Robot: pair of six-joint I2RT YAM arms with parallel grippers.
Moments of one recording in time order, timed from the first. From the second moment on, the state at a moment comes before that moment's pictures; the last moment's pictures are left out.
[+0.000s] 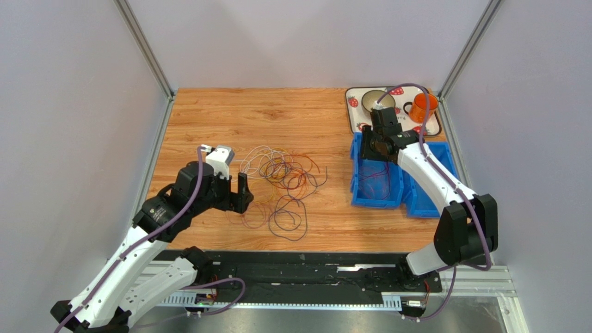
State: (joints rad) left arm -0.61 0.71 0.94 -0.87 -0.05 -0.32; right arm 0.30 1.50 1.20 -0.62 0.12 0.35
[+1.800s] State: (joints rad) left arm -0.63 1.11 0.60 -0.54 -0.01 -0.55; right arm 0.63 1.15 0.97 -0.69 -0.02 0.49
